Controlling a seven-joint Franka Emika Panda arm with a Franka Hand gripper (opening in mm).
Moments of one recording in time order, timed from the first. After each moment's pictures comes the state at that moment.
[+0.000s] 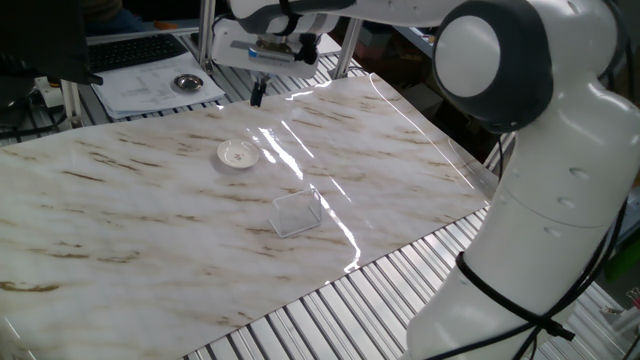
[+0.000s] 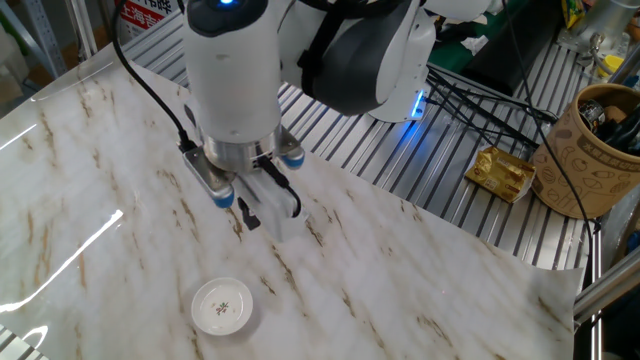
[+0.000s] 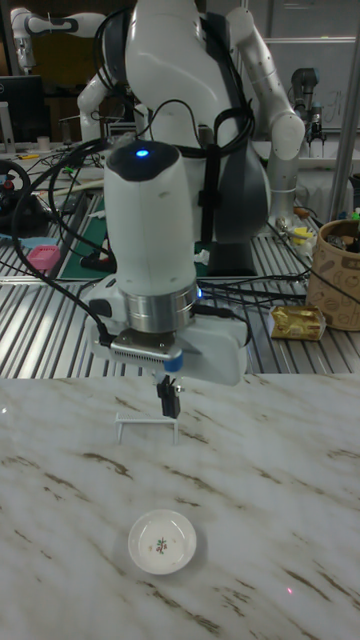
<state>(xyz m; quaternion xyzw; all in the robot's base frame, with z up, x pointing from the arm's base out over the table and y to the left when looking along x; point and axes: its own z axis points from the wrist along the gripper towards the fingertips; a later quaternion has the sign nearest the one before) 0.606 -0.001 0.273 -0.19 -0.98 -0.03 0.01</state>
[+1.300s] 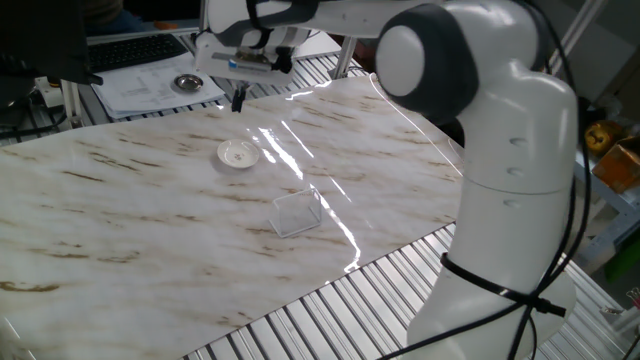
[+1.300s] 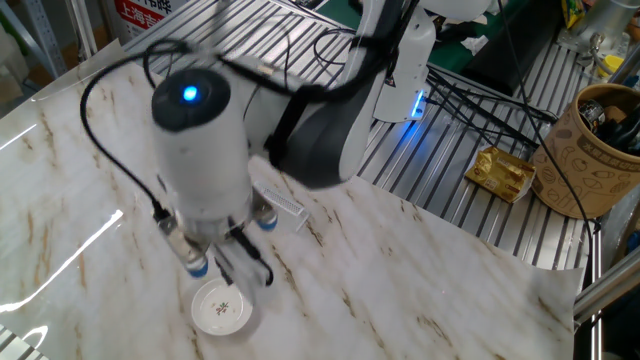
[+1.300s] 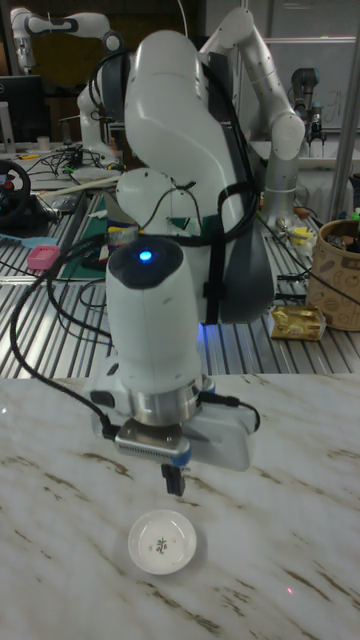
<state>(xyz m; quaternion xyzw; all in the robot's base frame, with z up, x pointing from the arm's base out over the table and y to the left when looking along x) 0.672 0.005 0.204 -0.17 -0.99 -0.04 0.00</state>
